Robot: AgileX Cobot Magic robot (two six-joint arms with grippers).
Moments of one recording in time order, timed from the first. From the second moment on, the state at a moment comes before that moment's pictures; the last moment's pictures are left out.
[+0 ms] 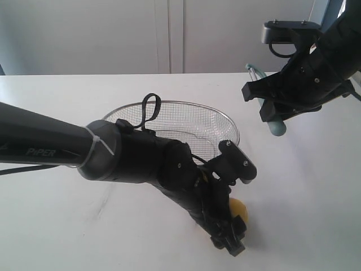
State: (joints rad) left arm -0.99 2.00 -1.23 -0.47 0.33 0.62; right arm 0.26 1.55 -1.23 0.16 0.88 -0.02
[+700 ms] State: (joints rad) left arm -0.99 1.99 -1.23 -0.47 0.36 0.62; right arm 0.26 1.55 -1.23 0.16 0.88 -0.02
